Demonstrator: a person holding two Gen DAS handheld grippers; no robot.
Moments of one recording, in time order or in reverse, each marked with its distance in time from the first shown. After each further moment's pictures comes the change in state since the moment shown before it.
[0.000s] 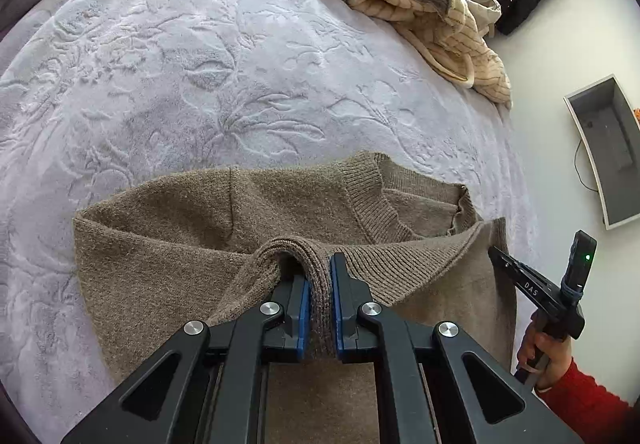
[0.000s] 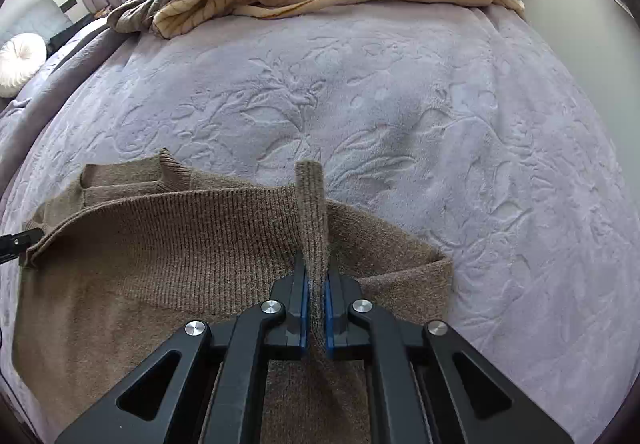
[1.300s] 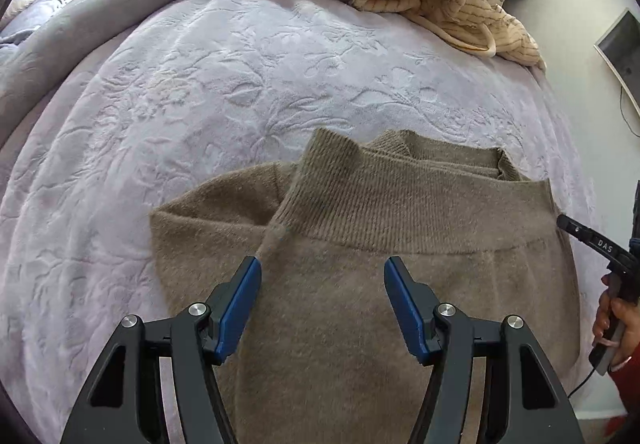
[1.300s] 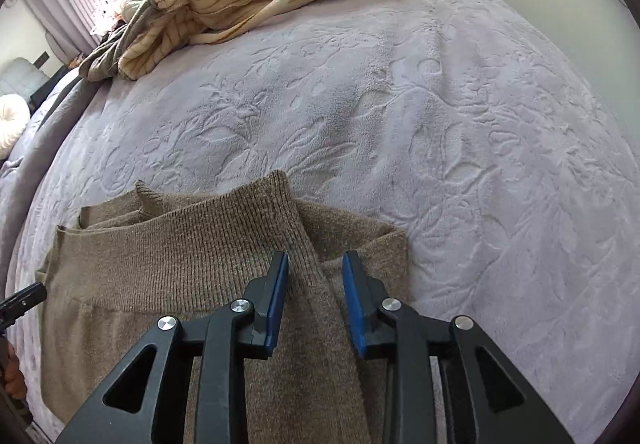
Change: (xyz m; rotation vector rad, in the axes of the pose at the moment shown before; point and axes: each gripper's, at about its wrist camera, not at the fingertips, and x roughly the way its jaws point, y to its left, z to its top) left arm -0.015 -0.023 -0.025 0.157 -0.029 0.283; right arm -0.021 -0.029 -0.012 0.164 -0.013 0.022
